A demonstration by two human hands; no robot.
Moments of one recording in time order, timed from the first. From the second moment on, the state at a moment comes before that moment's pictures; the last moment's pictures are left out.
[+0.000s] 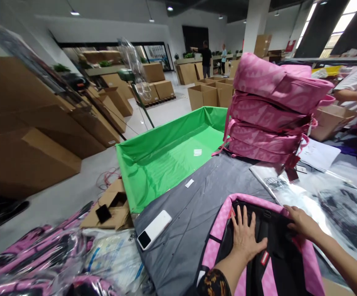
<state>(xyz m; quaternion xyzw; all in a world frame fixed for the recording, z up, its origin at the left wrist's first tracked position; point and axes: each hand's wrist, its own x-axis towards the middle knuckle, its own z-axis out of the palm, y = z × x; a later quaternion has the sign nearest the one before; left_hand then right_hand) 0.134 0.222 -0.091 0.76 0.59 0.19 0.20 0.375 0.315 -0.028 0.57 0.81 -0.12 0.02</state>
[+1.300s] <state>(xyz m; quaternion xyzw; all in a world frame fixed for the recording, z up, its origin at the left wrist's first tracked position) 0.138 0.260 -0.096 0.88 0.43 0.14 0.13 0.297 0.105 -0.052 0.48 0.86 -0.12 -0.13</state>
